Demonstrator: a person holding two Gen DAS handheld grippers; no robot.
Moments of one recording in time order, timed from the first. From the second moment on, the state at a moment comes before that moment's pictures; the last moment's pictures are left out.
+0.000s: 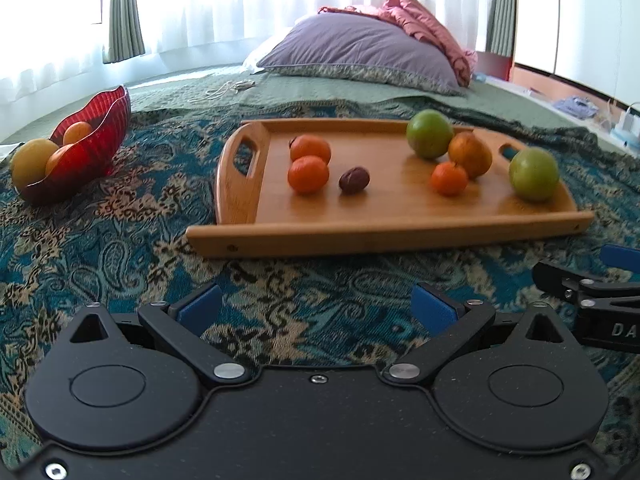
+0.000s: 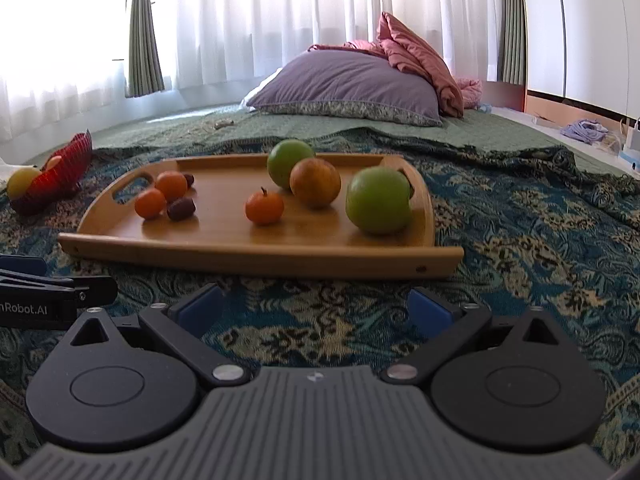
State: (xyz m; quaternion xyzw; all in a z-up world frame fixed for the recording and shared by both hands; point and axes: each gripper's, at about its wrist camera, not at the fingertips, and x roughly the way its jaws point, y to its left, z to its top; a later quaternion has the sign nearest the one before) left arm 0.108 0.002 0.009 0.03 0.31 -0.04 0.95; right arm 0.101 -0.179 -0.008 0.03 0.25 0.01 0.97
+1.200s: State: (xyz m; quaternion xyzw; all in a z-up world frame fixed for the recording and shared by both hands) left arm 0.110 0.002 -0.010 0.02 0.32 -0.03 0.95; right arm 0.103 -0.167 -0.029 -0.01 0.27 -0.01 0.96
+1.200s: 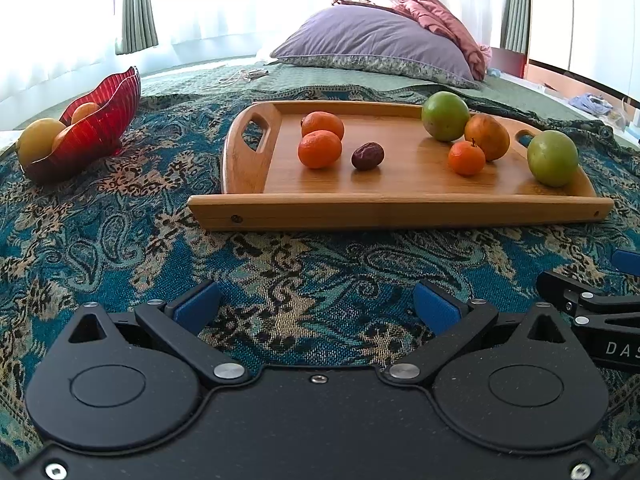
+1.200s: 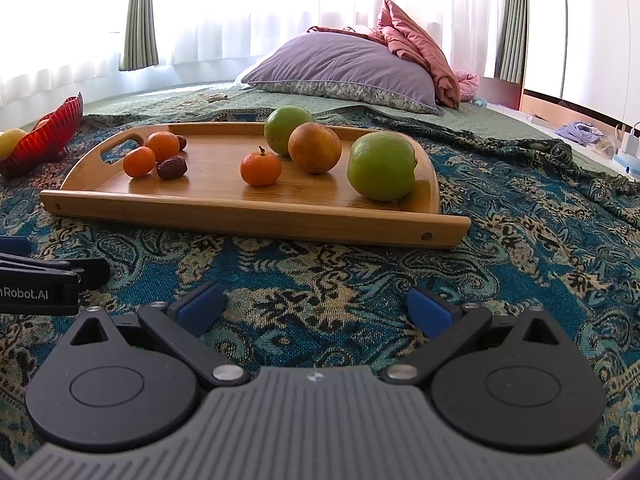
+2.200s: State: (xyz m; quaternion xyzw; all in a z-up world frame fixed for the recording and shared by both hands) left arm 0.109 0.001 -0.010 0.02 0.31 -0.03 0.95; right arm 0.101 -0.168 -0.028 -0.01 0.26 -0.01 0.97
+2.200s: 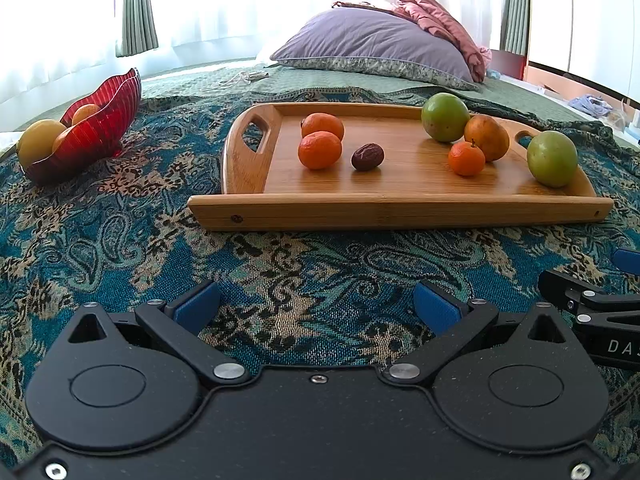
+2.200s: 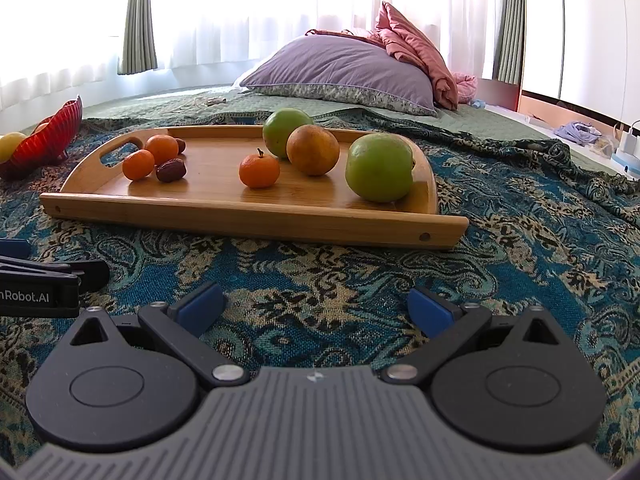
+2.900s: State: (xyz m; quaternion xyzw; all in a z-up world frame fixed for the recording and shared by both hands) left arm 0.108 0.002 -0.011 0.02 0.31 -0.03 0.95; right arm 0.100 -0.168 -0.028 -0.01 0.26 -0.01 0.97
